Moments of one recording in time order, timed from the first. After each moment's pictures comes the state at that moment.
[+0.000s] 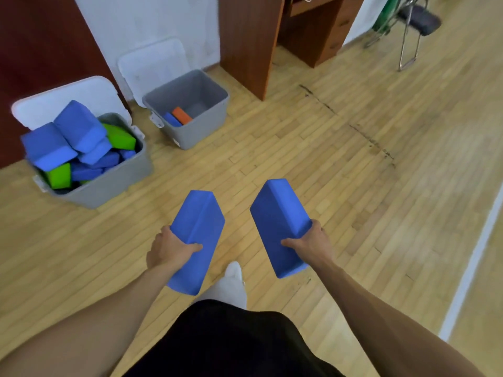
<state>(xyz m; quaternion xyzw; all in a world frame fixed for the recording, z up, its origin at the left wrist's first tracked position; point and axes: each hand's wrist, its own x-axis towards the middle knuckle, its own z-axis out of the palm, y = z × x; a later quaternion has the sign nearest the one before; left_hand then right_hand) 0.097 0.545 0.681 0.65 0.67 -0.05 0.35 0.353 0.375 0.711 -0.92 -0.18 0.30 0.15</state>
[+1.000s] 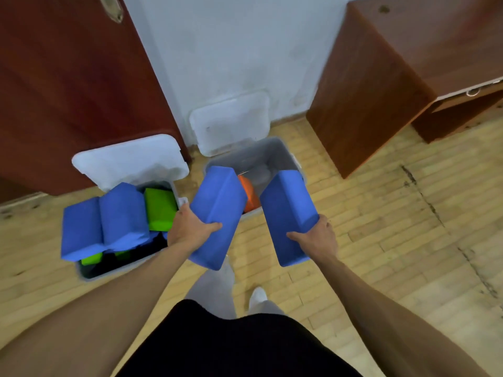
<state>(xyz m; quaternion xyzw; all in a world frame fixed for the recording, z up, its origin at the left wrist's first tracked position) 0.315 1.191 0.689 0.54 0.74 0.07 0.41 0.587 1.099 0.691 -0.88 -0.32 0.33 0.10</state>
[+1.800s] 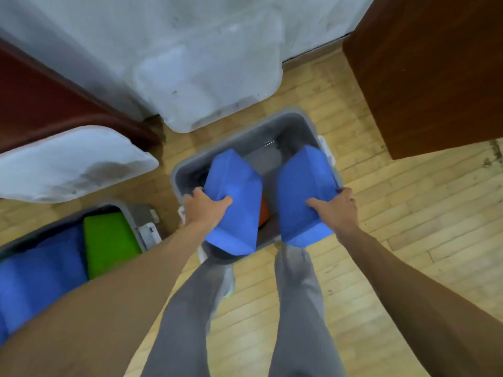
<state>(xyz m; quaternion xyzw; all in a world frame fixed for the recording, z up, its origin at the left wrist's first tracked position) 0.464 1.520 0.407 0.43 0.78 -0.07 0.45 0.709 1.445 0.407 -0.90 -0.18 0.39 0.06</state>
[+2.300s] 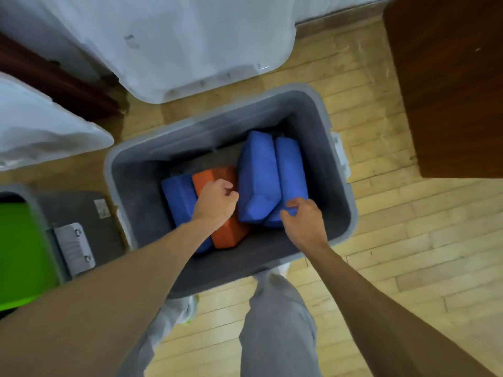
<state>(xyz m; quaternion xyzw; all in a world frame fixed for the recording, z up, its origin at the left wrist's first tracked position) 0.564 1.532 0.217 0.49 0.74 -0.05 0.46 0.733 1.466 0.221 -0.81 -0.37 0.46 0.02</state>
